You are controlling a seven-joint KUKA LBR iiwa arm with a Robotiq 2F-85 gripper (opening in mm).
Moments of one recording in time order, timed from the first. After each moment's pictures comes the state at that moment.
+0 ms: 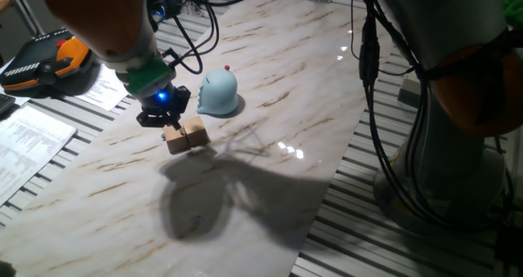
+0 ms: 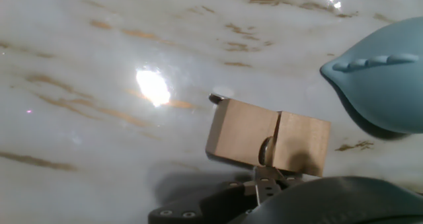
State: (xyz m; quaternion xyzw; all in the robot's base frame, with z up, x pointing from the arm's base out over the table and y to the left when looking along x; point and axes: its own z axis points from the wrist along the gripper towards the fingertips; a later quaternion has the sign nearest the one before) arm 0.559 0.137 0.104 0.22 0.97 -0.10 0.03
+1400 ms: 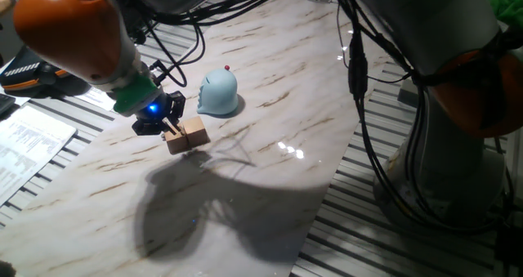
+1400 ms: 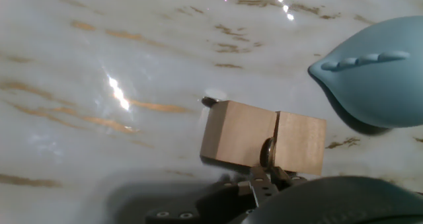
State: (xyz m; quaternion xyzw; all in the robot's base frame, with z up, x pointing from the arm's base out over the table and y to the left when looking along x) arm 0.559 0.141 0.102 0.24 0.96 -0.17 0.02
